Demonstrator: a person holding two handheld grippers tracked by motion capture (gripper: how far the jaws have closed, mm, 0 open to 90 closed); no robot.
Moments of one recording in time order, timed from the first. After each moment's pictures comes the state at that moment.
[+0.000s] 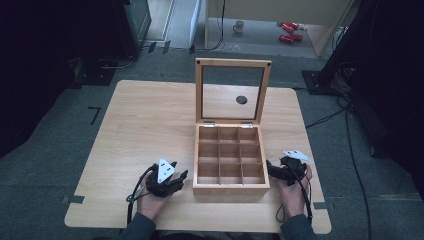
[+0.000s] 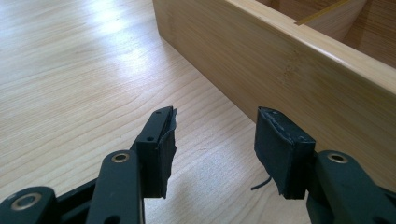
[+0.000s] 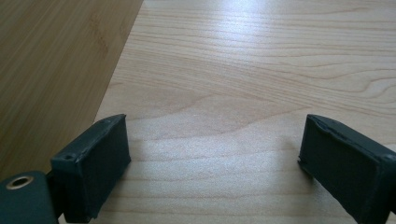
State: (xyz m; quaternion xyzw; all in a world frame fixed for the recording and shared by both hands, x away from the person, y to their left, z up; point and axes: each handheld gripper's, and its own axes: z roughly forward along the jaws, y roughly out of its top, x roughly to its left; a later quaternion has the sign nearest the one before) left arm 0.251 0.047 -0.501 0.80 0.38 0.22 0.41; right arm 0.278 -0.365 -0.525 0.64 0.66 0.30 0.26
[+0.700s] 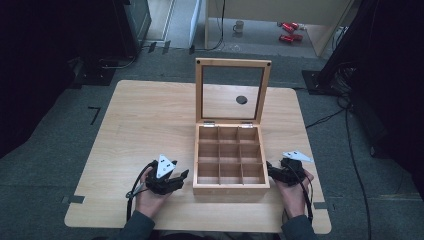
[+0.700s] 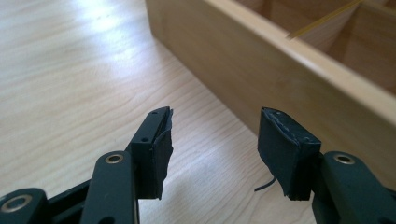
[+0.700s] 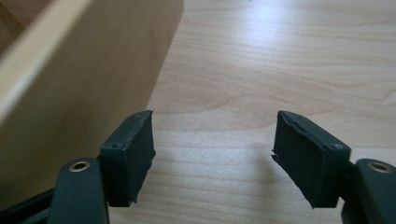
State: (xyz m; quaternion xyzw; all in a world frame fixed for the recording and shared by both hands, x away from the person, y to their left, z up) left arm 0.257 0.048 -0.487 0.81 0.37 0.19 0.41; right arm 0.266 -0.361 -0.508 0.61 0.68 0.32 0.23
